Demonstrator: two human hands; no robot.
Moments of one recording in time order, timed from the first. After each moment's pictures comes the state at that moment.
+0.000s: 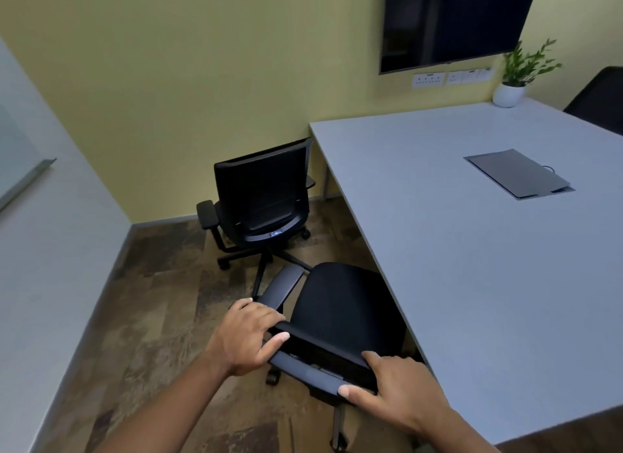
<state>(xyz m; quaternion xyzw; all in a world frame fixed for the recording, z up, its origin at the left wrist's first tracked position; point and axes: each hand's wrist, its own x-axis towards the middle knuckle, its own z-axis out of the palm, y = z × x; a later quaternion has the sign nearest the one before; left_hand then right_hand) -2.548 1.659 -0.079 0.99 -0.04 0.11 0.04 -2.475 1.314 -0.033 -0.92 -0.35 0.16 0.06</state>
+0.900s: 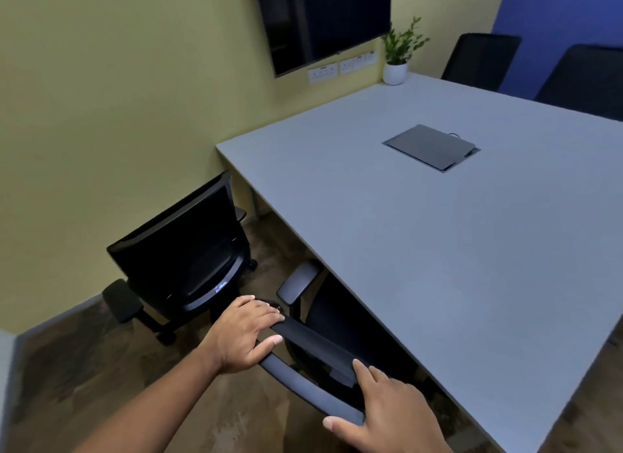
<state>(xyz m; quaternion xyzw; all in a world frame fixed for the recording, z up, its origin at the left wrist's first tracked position) -2.296 1.750 -0.071 0.95 -0.31 0.07 0.05 -2.398 1.414 -0.034 -0.95 -0.11 0.27 0.12</state>
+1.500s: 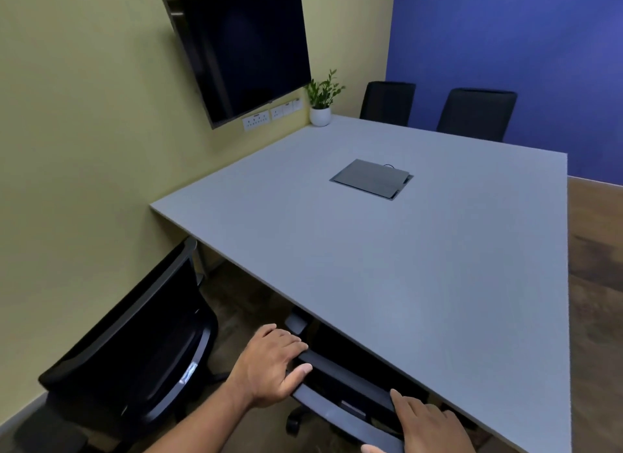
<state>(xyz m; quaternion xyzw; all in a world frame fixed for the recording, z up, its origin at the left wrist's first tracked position) -2.167 1.761 -0.075 0.90 -0.42 0.09 0.09 -2.354 1.478 -0.035 -0.99 0.04 0.09 0.06</state>
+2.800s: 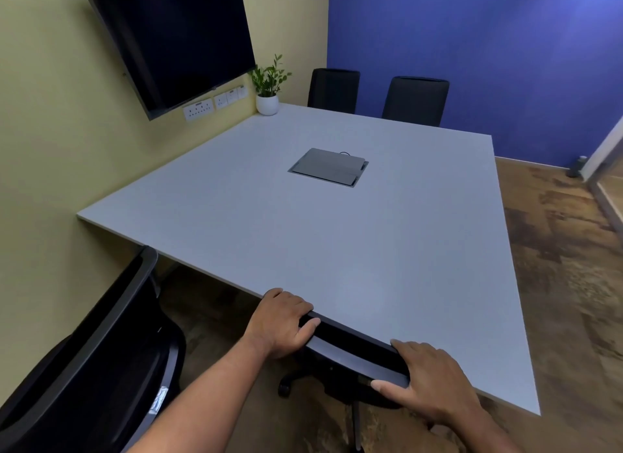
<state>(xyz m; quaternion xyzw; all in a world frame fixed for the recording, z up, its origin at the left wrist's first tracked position) -2.067 1.708 -0.074 0.88 -0.47 0.03 0.04 -2.315 1.473 -0.038 -0.98 0.16 0.04 0.12</state>
